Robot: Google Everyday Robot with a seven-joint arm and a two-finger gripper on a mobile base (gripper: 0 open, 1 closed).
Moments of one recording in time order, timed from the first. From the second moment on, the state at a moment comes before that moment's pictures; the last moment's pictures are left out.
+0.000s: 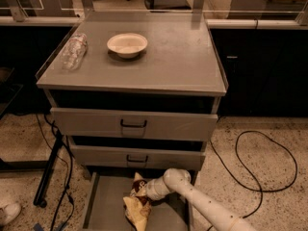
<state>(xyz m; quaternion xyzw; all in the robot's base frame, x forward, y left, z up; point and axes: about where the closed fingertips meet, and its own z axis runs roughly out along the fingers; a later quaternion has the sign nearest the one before) 0.545 0.049 0.192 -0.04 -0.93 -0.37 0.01</state>
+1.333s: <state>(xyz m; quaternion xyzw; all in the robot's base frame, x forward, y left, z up) 0.549 0.046 0.155 -0.09 -0.93 -0.36 0.02</state>
